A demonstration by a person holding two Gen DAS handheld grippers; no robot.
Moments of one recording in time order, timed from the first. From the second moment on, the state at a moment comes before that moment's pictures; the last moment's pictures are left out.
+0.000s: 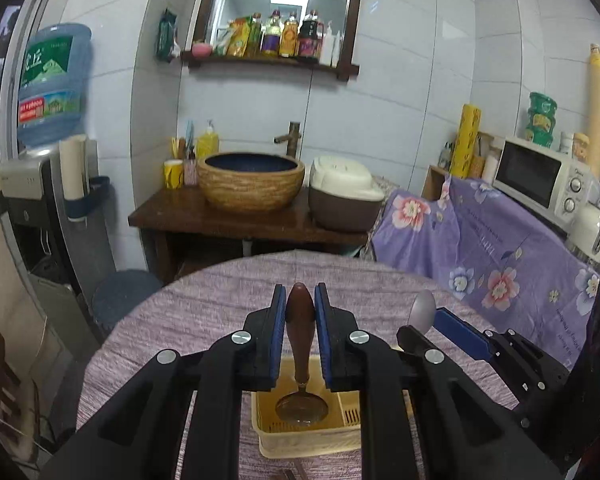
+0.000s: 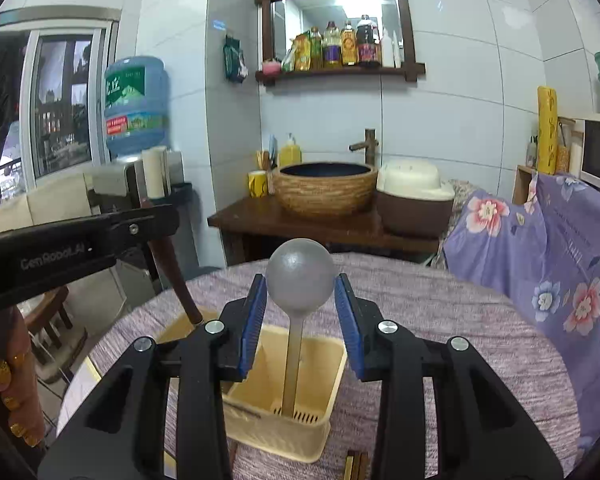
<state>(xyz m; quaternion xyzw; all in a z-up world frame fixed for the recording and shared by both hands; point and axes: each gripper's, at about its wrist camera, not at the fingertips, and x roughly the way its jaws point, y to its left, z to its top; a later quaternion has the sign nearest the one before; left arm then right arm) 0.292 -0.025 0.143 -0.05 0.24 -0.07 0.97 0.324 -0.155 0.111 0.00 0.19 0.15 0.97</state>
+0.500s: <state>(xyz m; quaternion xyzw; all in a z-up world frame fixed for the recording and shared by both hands) 0.301 -0.026 0.094 -0.05 0.29 -0.07 0.95 0.317 -0.150 0.068 -0.05 0.21 0.16 0.96</state>
